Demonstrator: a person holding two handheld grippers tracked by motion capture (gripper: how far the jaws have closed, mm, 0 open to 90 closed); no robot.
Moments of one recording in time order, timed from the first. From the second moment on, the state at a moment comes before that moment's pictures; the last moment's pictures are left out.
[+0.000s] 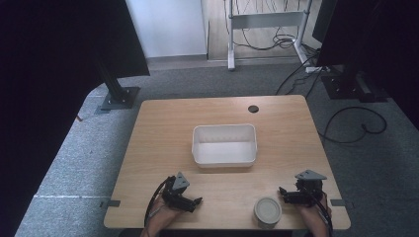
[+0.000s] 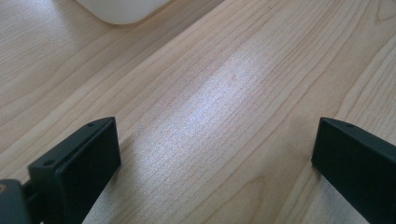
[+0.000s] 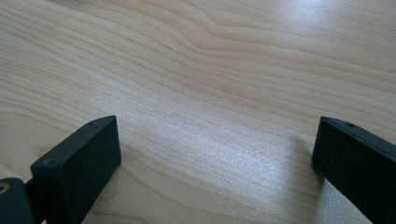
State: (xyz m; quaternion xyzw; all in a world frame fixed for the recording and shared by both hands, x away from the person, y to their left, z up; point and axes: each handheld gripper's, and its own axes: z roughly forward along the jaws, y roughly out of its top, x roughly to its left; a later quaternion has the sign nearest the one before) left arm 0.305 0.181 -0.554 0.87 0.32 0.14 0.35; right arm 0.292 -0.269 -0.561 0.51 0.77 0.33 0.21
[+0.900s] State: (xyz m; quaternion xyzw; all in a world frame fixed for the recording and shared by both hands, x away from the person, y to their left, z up) left arm 0.303 0.180 -0.552 0.87 0.32 0.14 0.35; right arm 0.292 -0.269 -0.561 0.51 0.77 0.33 0.21
